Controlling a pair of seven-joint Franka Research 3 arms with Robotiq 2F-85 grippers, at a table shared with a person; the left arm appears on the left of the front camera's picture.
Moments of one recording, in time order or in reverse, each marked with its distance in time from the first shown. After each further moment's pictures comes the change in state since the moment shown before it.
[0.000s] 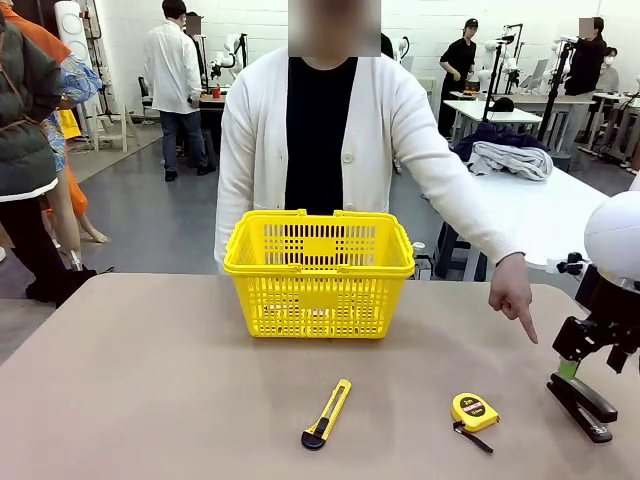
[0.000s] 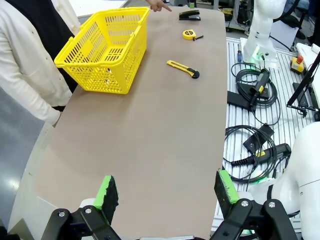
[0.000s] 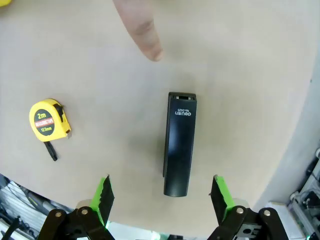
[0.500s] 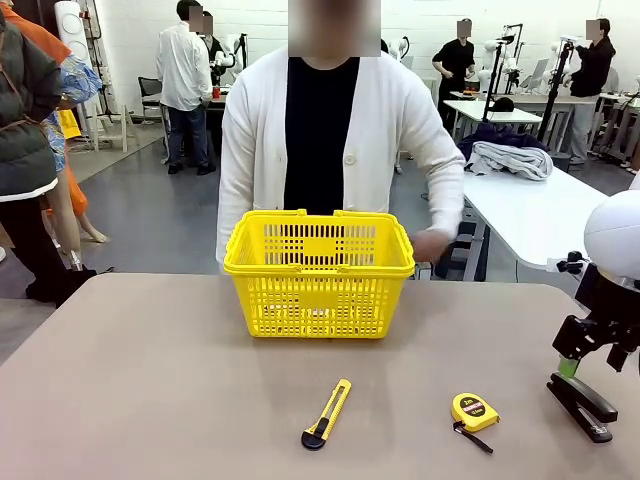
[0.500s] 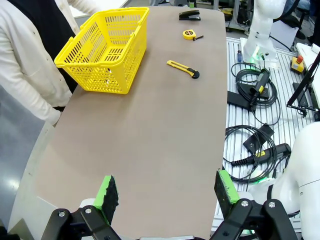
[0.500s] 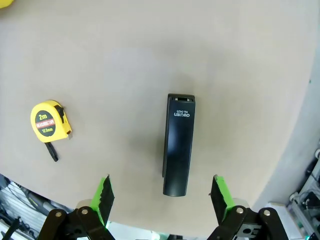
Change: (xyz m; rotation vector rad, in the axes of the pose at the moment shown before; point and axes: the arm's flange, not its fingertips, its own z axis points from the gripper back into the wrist) left arm 0.000 0.000 0.000 0.000 0.000 0.000; right arm 0.000 0.000 0.005 -0.003 -0.012 0.000
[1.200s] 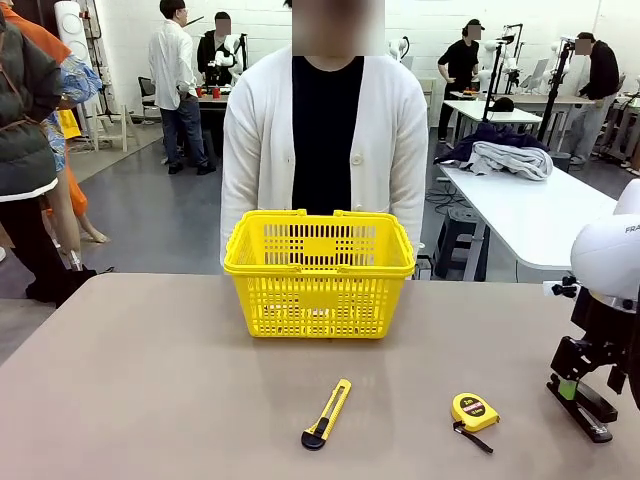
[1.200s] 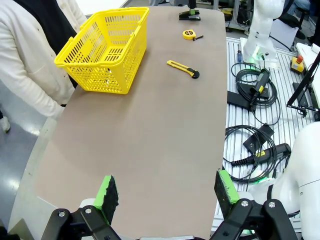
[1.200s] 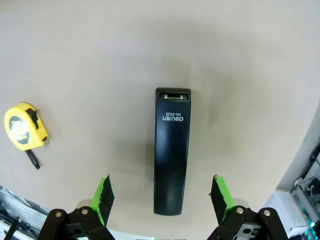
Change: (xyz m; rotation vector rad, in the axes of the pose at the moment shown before) left arm 0.000 0.000 0.000 0.000 0.000 0.000; right arm 0.007 -0.011 -0.047 0.000 0.100 -0.038
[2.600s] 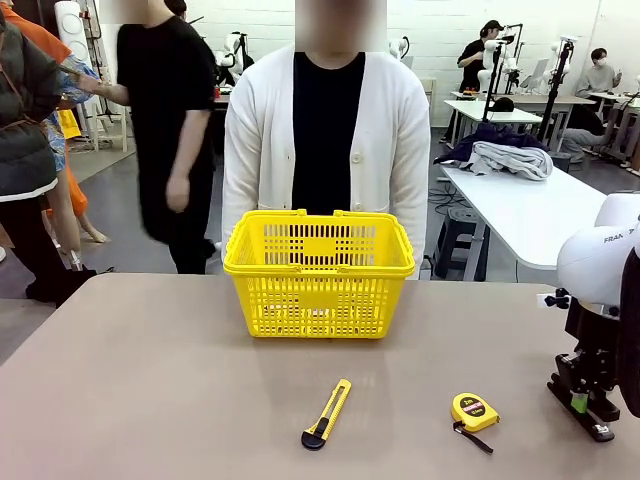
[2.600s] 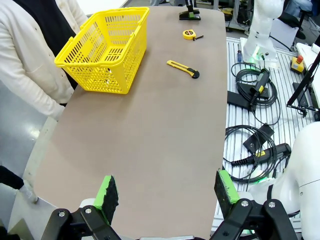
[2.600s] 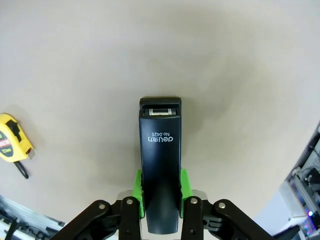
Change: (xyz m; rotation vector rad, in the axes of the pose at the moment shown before) left arm 0.000 0.000 0.000 0.000 0.000 0.000; right arm 0.013 -0.004 -0.015 -0.024 0.061 -0.011
